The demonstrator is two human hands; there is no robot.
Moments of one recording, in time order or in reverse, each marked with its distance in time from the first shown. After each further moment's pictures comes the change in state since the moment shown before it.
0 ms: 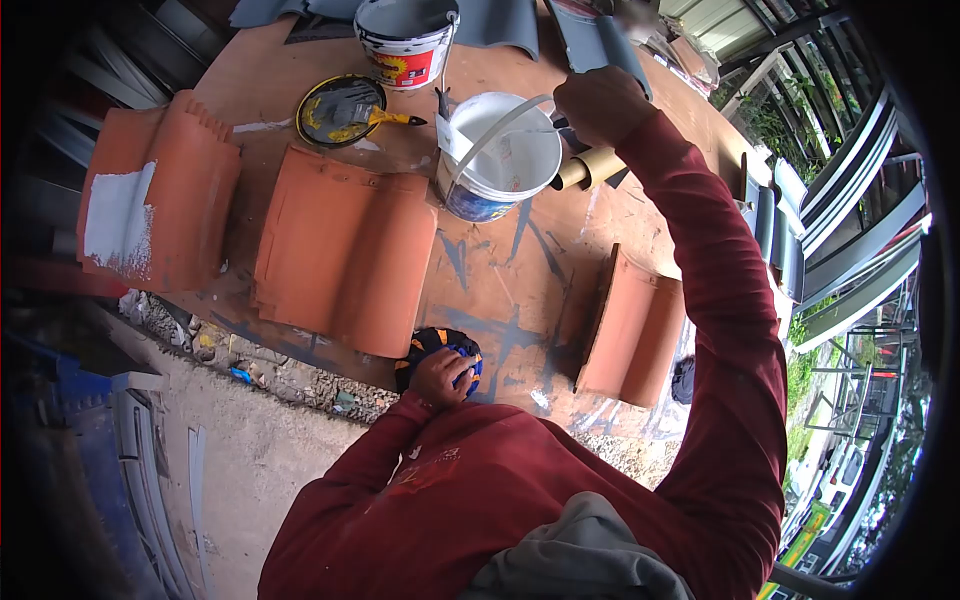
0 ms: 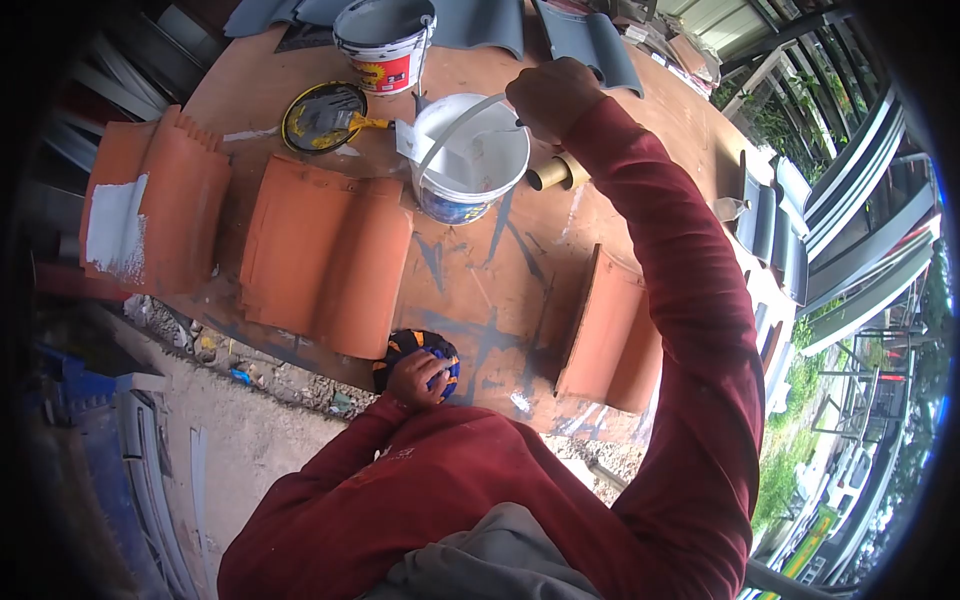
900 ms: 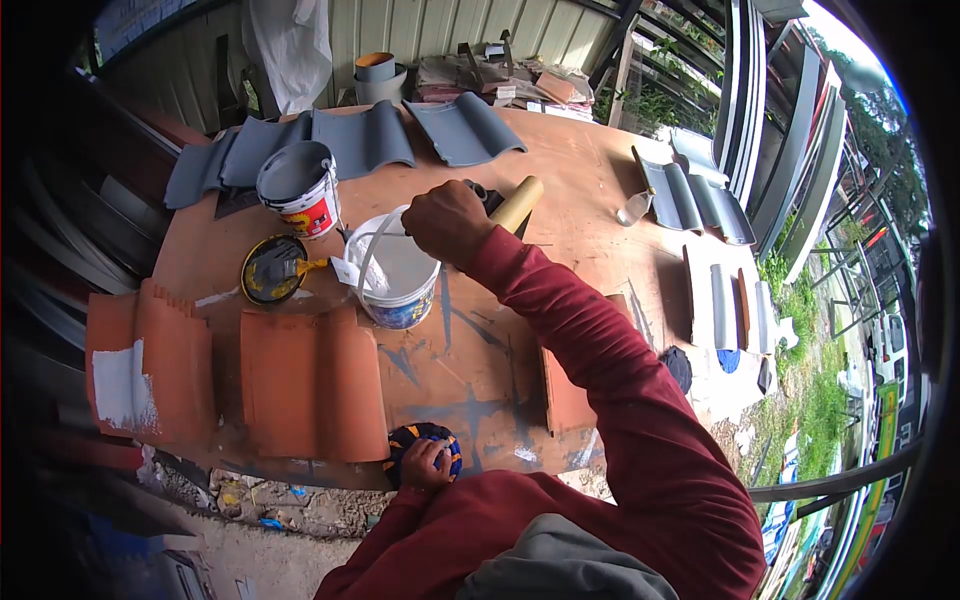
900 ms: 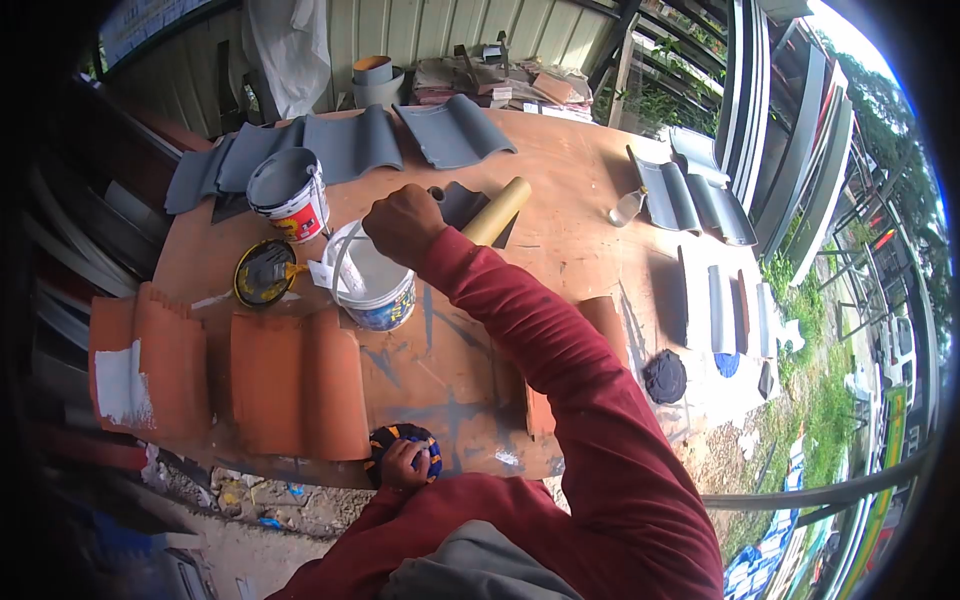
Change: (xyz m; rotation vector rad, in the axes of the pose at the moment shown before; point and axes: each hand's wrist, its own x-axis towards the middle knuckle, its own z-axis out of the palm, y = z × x) left_hand 0.000 0.002 0.007 0.026 -0.003 0.066; right_hand -0.047 -0.040 0.002 0.140 0.424 0.243
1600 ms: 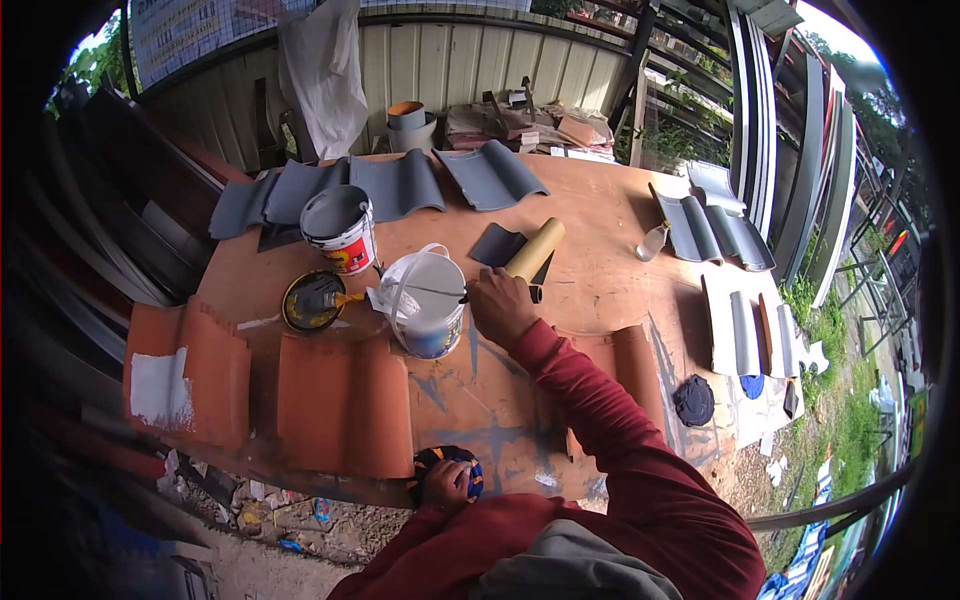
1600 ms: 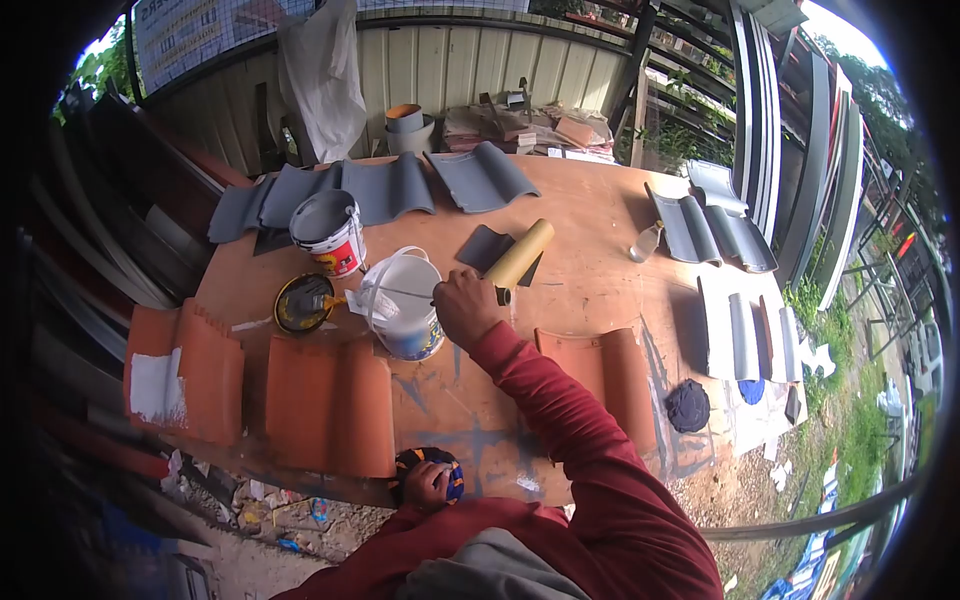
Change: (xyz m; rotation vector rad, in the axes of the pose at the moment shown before) left_hand 0.002 0.006 -0.002 -0.011 0.020 0.035; right_hand -0.088 -0.035 0.012 0.174 0.121 0.300
